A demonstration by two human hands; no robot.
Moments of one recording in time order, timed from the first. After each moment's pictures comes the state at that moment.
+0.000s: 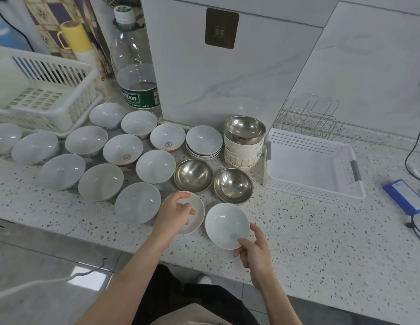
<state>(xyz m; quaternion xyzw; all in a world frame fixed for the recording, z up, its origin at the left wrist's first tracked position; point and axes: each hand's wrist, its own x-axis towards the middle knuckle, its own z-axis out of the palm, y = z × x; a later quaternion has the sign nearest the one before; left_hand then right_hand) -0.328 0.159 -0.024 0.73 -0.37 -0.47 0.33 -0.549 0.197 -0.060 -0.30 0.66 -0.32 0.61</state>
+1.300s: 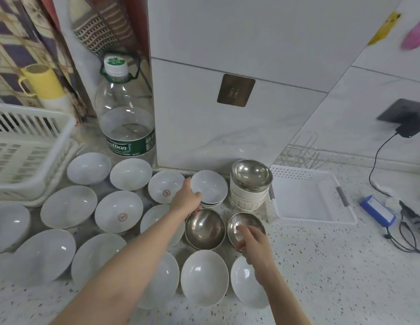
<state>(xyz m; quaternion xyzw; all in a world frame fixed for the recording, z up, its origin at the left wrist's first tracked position) -0.271 -0.042 -0.031 0.67 -0.49 -0.51 0.22 -0.447 0.090 0.007 -0.33 0.74 -0.35 0.47</state>
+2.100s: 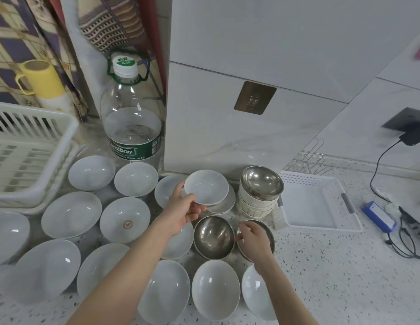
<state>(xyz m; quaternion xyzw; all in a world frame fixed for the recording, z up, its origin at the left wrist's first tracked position) -0.231 -0.033 -0.002 0.54 -0.26 -0.71 0.36 -0.428 0.048 -0.006 -0.35 0.78 -0.29 0.43</state>
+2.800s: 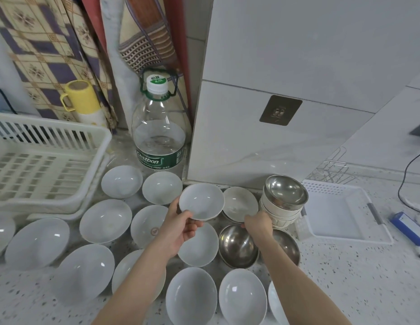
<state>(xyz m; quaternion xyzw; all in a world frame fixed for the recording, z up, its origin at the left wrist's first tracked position) -0.163 -0.004 -0.001 0.54 -0.22 -0.70 0.40 -0.386 -0.026 -0.026 -0.36 0.84 -0.19 0.36</state>
